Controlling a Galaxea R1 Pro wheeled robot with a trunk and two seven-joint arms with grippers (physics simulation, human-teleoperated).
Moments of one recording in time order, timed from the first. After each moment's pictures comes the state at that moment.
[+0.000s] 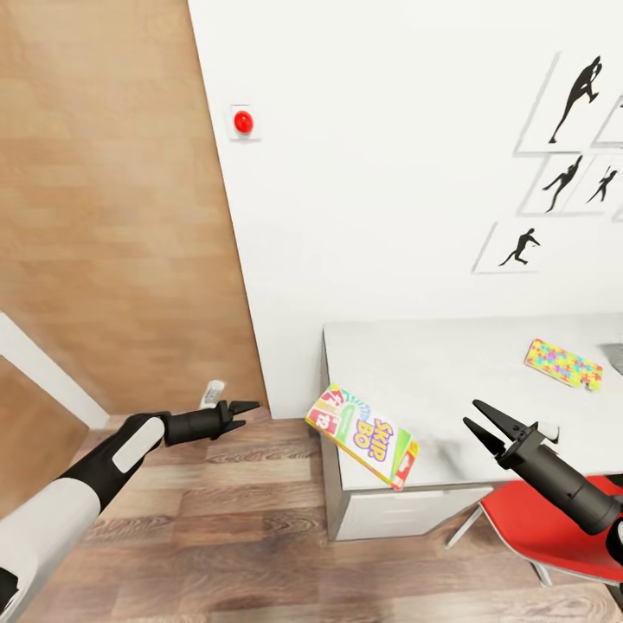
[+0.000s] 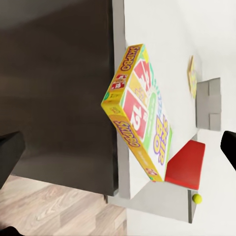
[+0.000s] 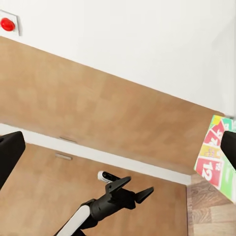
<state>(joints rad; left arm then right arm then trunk) -0.85 0.30 -0.48 -0.64 1.11 0.71 -0.62 -0.18 -0.20 -0.44 -1.60 -1.15 0.92 0.59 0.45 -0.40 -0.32</state>
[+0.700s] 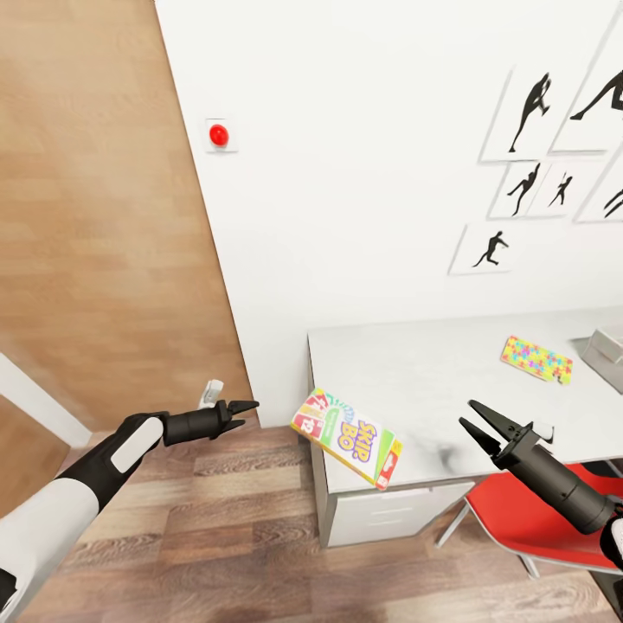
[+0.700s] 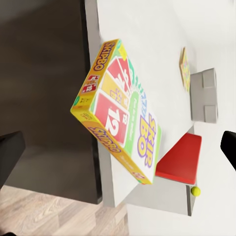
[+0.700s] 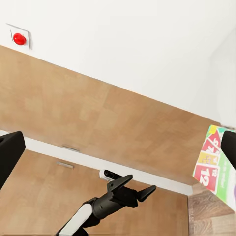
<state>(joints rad) -0.85 0.30 -0.48 -0.64 1.11 0.71 -0.63 -0.18 -0.19 -0.43 -1.60 -1.14 0.92 0.59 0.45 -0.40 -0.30</state>
